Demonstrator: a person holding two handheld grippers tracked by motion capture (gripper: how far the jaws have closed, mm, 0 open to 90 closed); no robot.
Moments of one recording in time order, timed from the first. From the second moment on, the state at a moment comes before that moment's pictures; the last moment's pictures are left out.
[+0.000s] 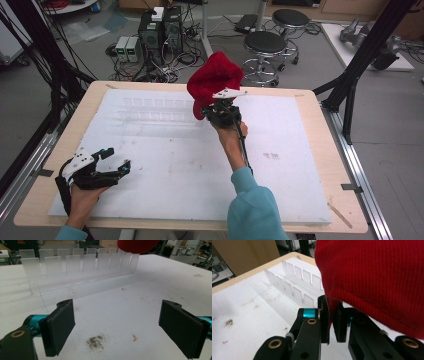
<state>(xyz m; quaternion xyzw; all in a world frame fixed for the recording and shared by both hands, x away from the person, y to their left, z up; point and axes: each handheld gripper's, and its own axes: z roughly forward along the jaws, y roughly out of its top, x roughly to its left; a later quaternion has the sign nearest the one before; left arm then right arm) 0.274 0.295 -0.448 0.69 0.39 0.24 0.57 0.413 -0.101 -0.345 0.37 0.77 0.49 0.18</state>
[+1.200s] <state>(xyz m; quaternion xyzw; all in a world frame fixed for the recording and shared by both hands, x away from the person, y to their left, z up) 0.273 0.295 -0.449 0.69 0.38 0.25 0.57 0.435 -0.088 -0.359 0.39 0.78 0.47 0.15</state>
